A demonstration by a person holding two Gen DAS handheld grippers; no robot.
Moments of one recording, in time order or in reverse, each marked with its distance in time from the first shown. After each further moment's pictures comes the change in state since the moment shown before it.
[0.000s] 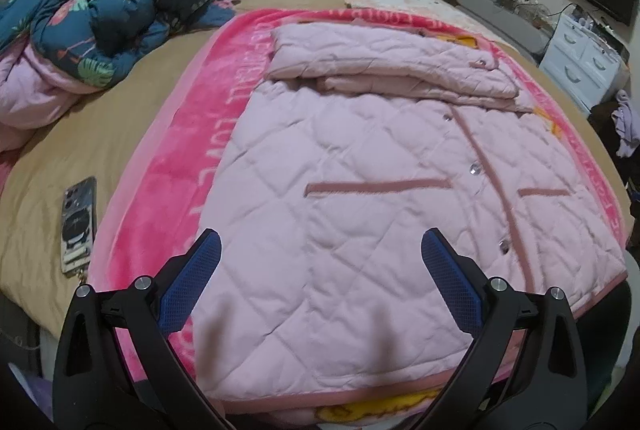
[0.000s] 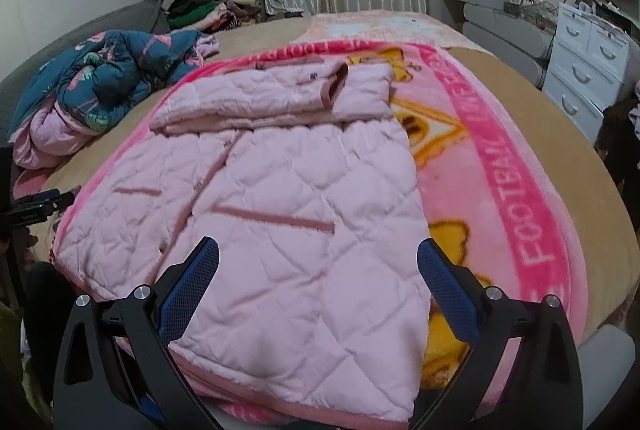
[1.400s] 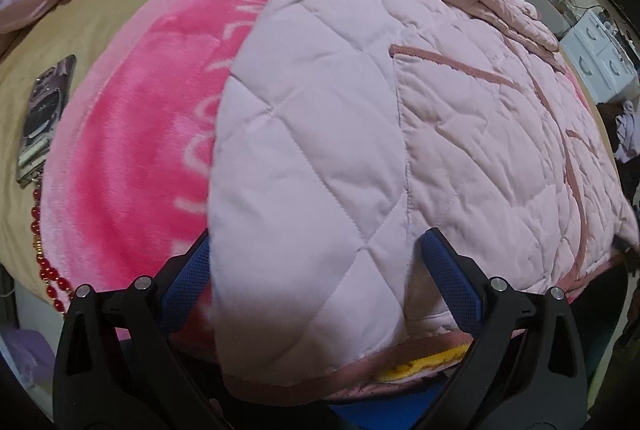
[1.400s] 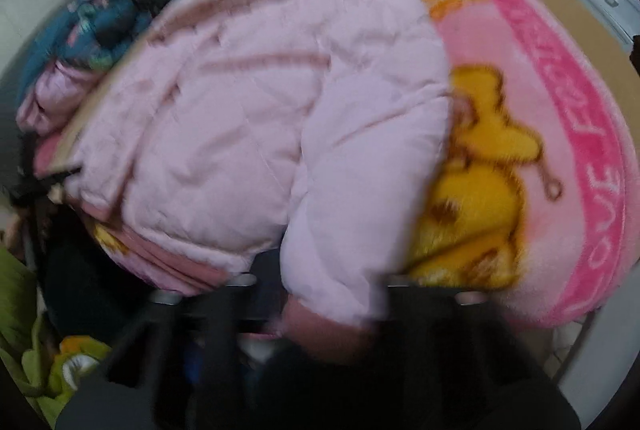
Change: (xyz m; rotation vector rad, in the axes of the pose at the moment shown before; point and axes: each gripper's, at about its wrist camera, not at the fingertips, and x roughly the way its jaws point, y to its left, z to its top) left arm 0.059 0.059 -0.061 -0.128 0.272 -0.087; right arm 0.020 -0.024 -0.060 0.083 0.242 0.155
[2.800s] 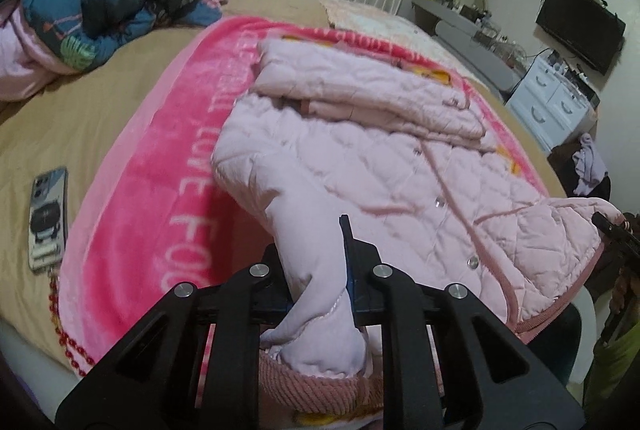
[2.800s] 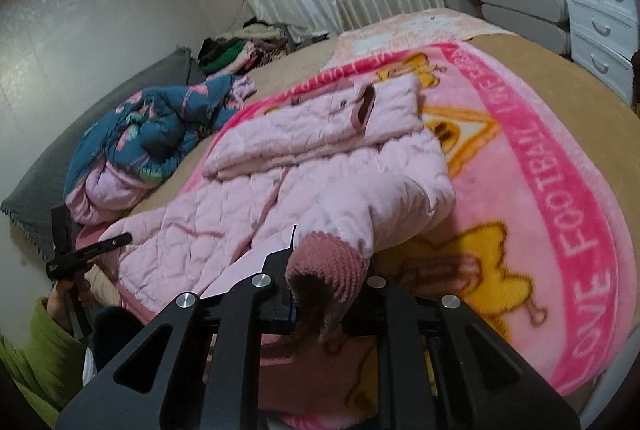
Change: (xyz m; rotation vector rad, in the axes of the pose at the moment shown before) left arm -0.090 -0.051 0.052 0.055 -0.321 -0.120; right arm -0.067 0.008 0.071 0.047 -0.365 0.106
